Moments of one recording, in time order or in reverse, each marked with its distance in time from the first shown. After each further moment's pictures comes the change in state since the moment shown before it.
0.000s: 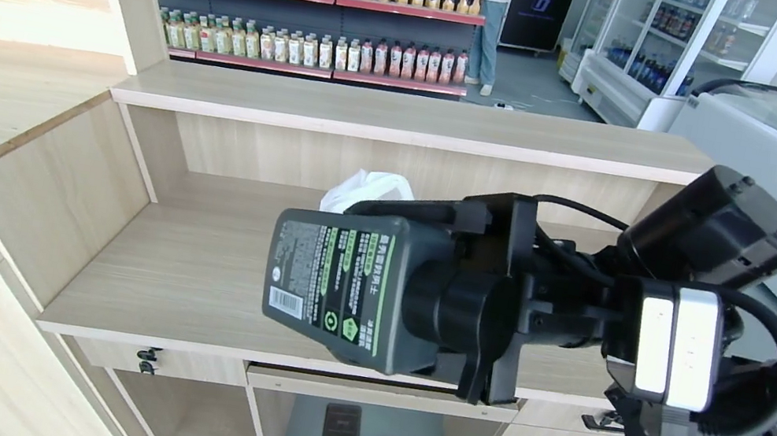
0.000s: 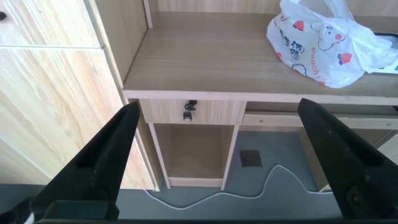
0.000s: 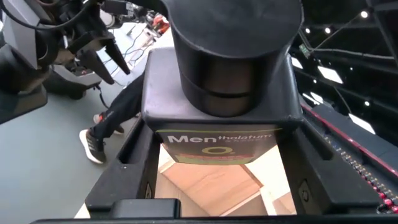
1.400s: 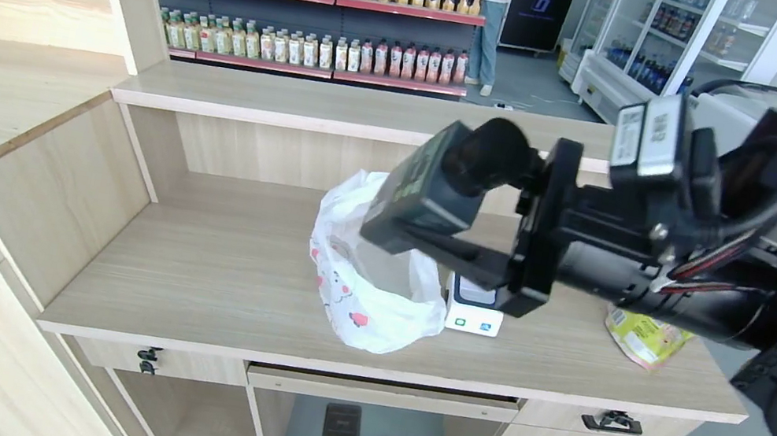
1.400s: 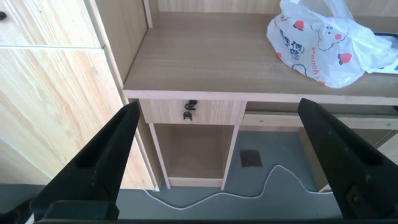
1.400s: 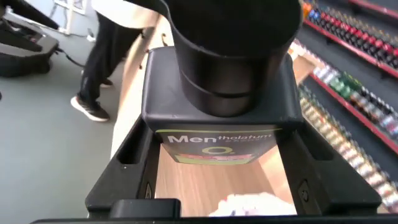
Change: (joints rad) left arm 0.000 0.000 0.000 0.000 0.000 0.000; right arm -0.101 -0.210 -0.032 0.532 -0.488 0.128
